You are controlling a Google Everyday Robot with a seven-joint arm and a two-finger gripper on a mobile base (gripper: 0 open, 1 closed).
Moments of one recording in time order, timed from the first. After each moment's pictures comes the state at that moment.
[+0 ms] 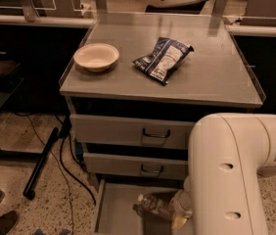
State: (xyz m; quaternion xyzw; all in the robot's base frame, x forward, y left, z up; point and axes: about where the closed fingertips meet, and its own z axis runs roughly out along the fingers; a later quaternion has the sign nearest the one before) arm 0.453 -0.158 0.283 -0.70 -0.70 -0.12 0.07
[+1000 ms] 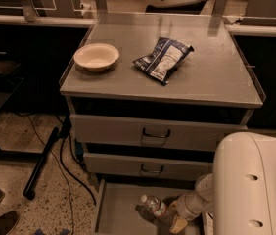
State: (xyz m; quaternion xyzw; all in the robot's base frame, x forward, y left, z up) arm 0.446 -0.153 0.259 -0.69 -0.68 -0.17 0.17
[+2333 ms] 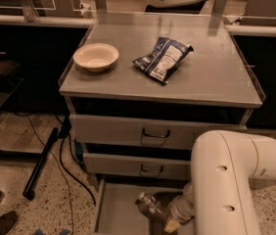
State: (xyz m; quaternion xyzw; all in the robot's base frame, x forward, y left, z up) arm 0.461 -0.150 0.205 -0.77 -0.61 -0.13 0.12
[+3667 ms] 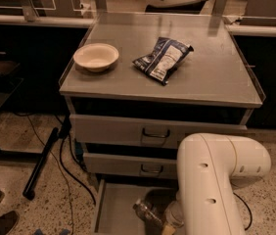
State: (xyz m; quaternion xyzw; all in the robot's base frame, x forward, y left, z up) arm 0.446 -0.135 0.164 -0.77 -0.61 -0.10 0.12
